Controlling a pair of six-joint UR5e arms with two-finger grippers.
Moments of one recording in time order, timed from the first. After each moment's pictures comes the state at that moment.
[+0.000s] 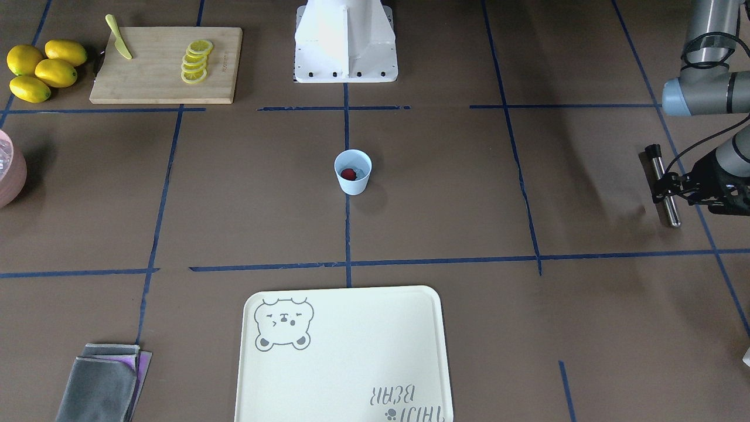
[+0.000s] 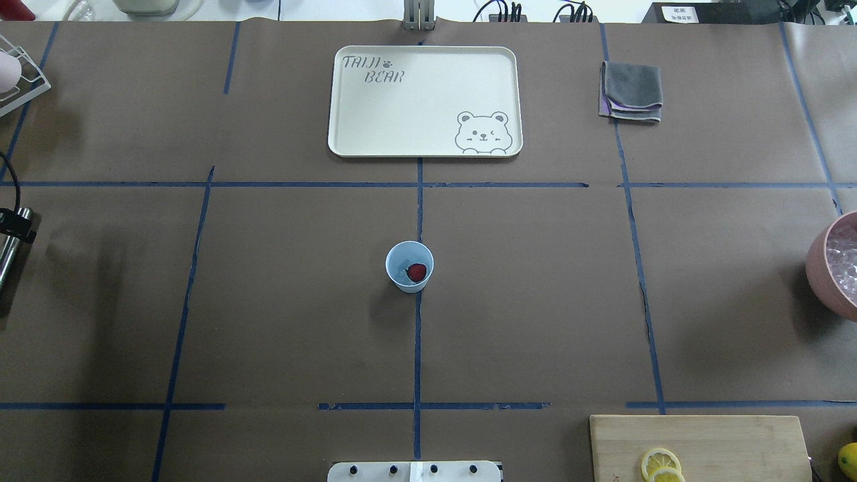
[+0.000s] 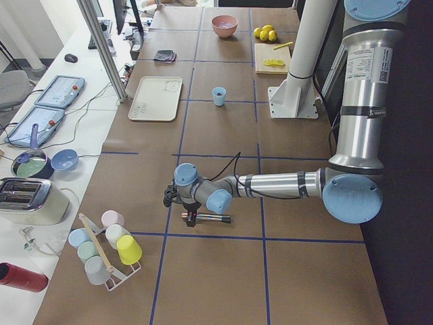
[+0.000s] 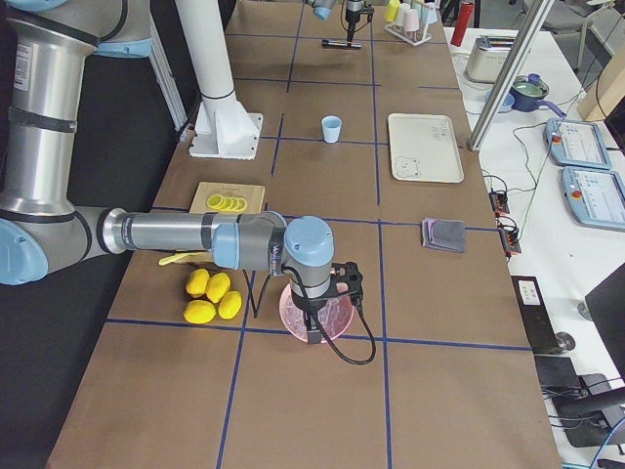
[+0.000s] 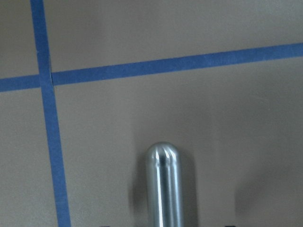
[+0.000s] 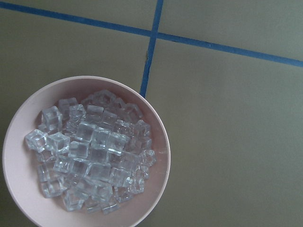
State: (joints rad) left arm -1.13 -1.60 -1.37 -2.13 -2.25 -0.47; right arm 1.62 -1.80 1.85 -1.65 2.29 -0.23
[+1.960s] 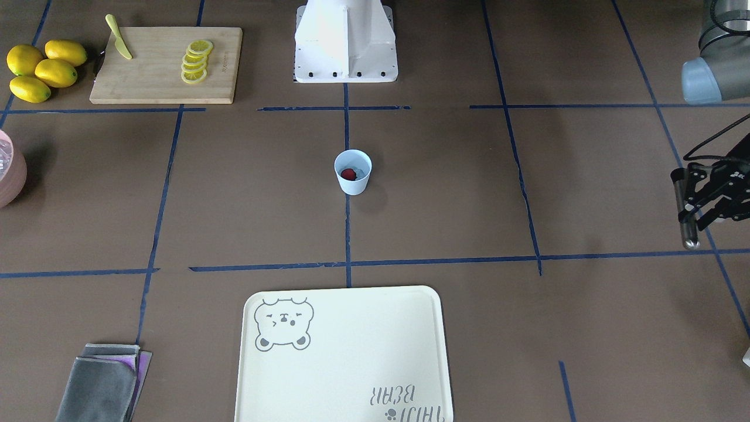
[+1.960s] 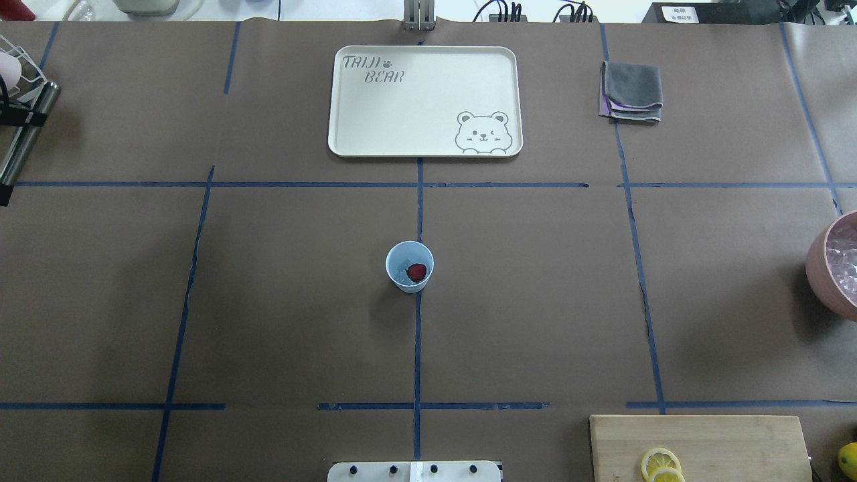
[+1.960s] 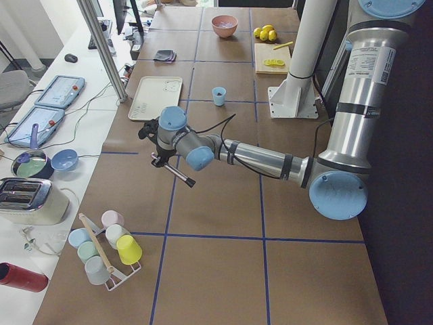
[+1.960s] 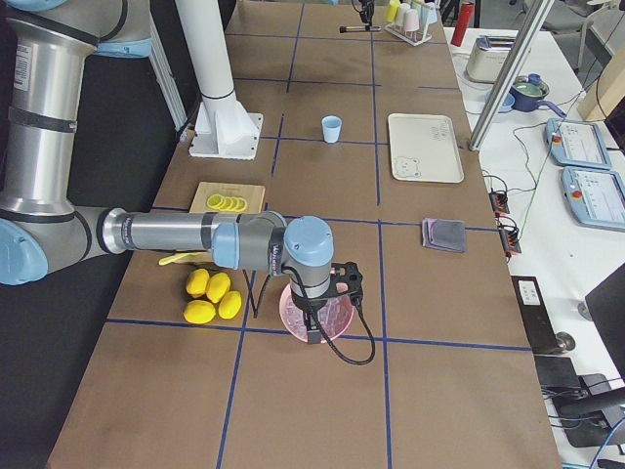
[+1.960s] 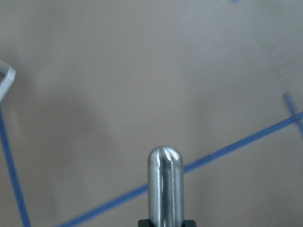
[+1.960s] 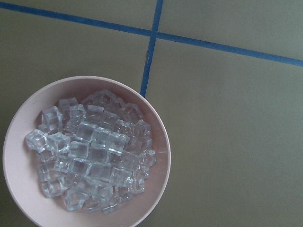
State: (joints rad) left arm -1.27 -1.75 -1.64 -2.17 -2.29 -0.22; right arm 1.62 -1.80 1.85 -1.65 2.30 -0.23
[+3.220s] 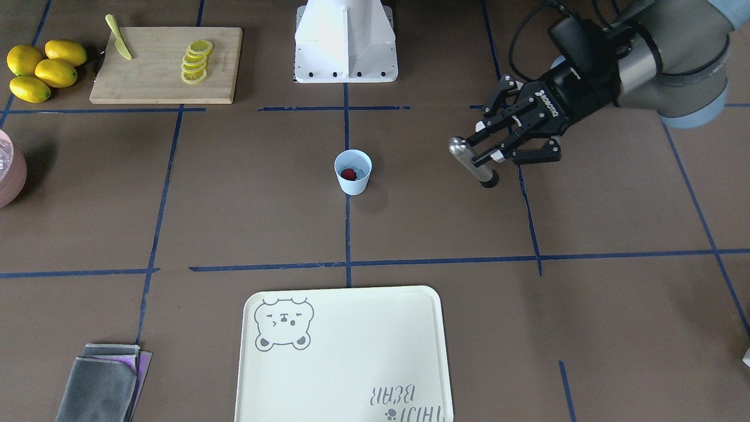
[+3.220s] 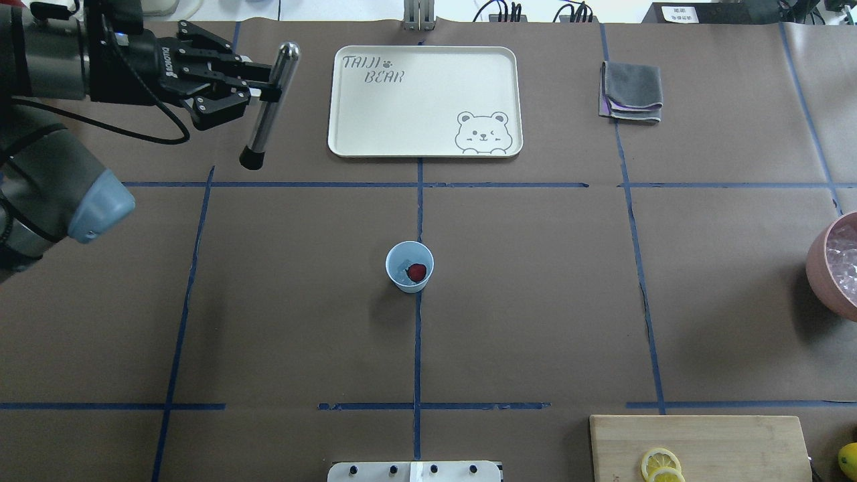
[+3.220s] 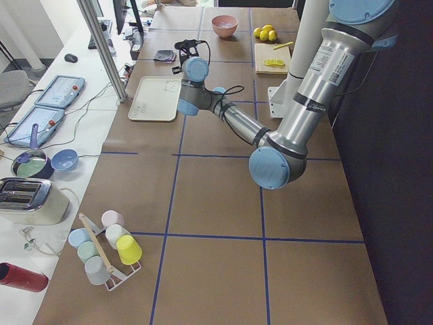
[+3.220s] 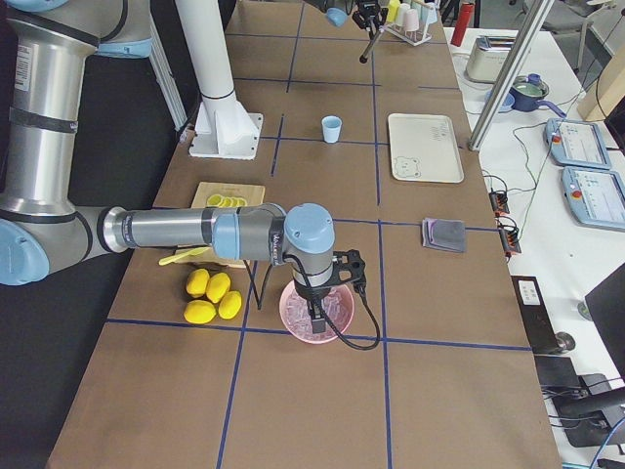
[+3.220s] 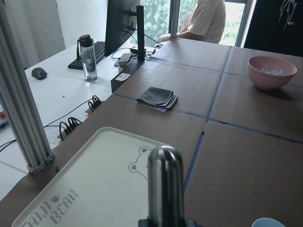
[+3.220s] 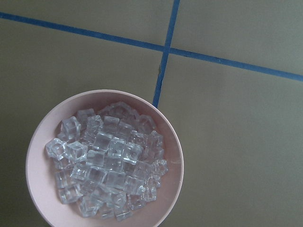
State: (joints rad) left arm -0.92 -2.03 -1.66 -2.94 -2.15 -0.42; right arm 1.62 -1.79 1.89 -1.65 2.31 -0.22
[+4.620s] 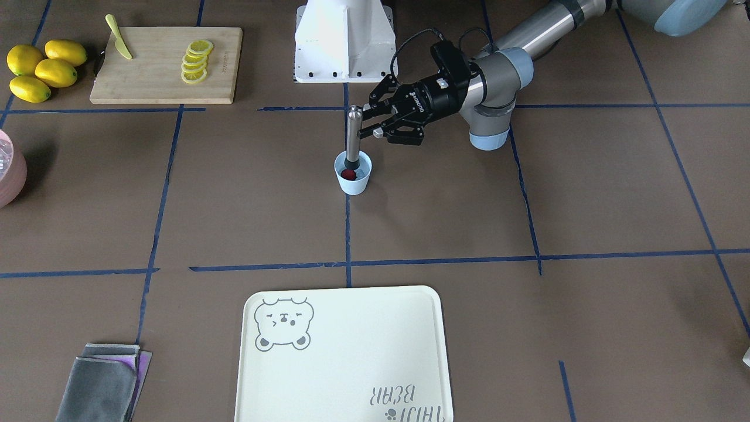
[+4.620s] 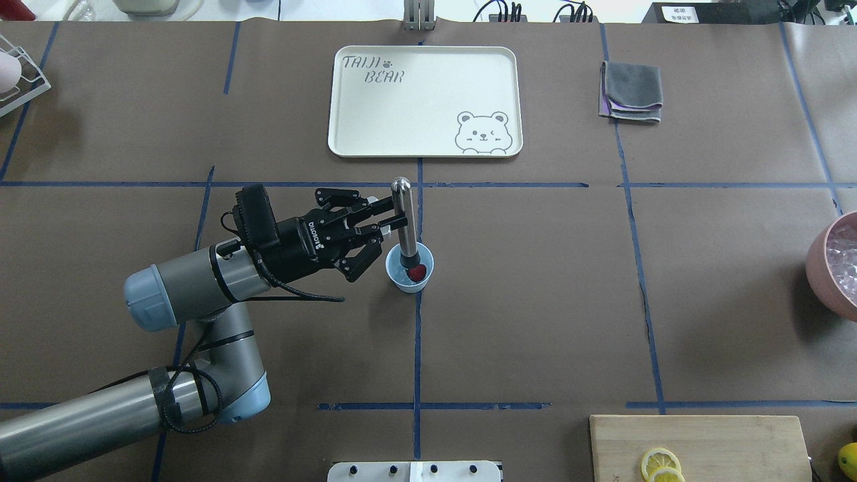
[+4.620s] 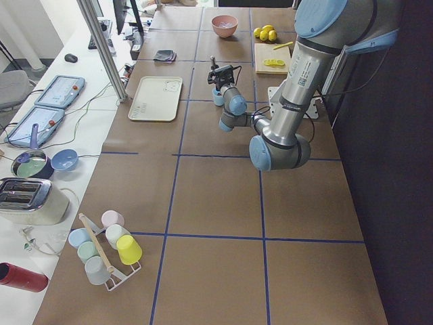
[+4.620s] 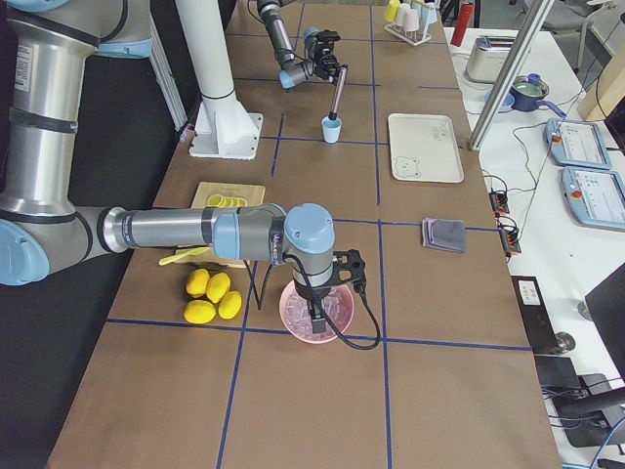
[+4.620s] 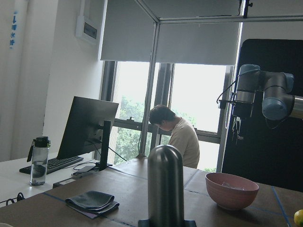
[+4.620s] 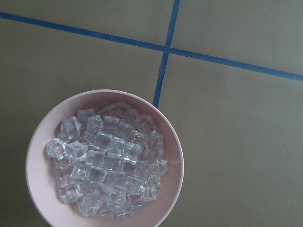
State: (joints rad) left arm -0.43 -2.12 -1.31 -3.56 -1.49 -0.41; right arm 1.62 -1.80 1.89 -1.65 2.31 -0.22
